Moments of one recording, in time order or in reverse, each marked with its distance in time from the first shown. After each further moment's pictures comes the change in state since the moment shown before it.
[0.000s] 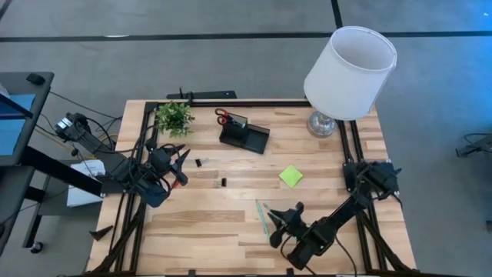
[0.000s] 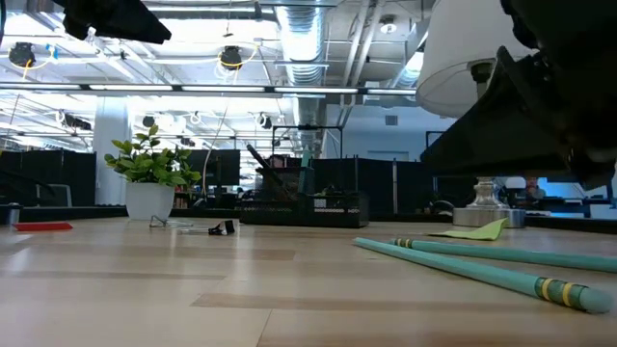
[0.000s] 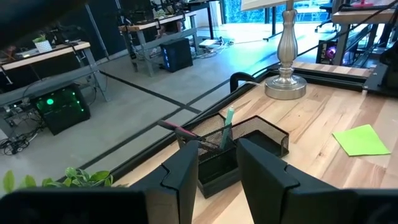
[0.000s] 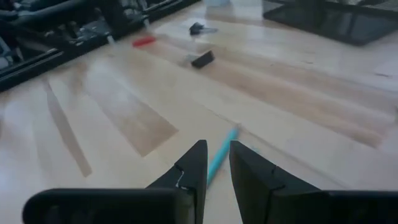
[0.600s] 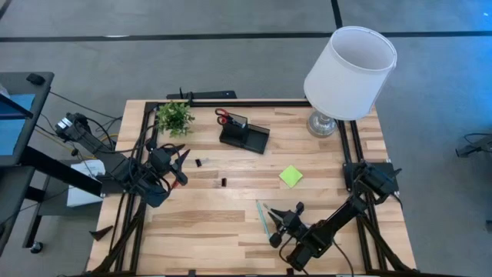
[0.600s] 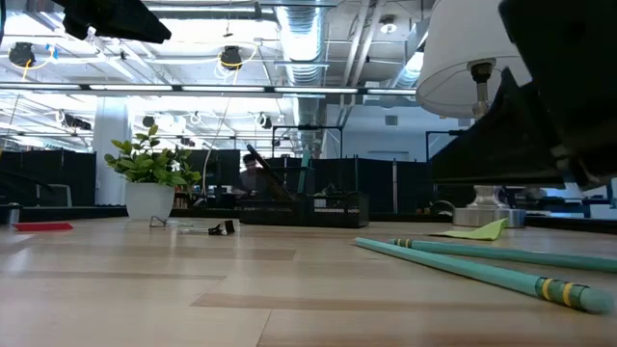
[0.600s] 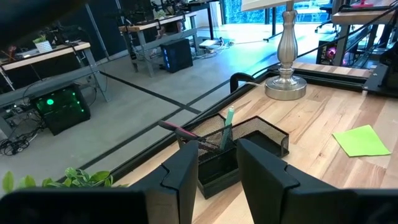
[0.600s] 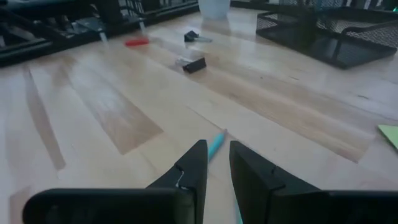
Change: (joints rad) left arm 0.000 0.000 0.000 0.000 -0.002 0.000; right arm 0.003 0.050 0.016 -0.065 0.066 -0.024
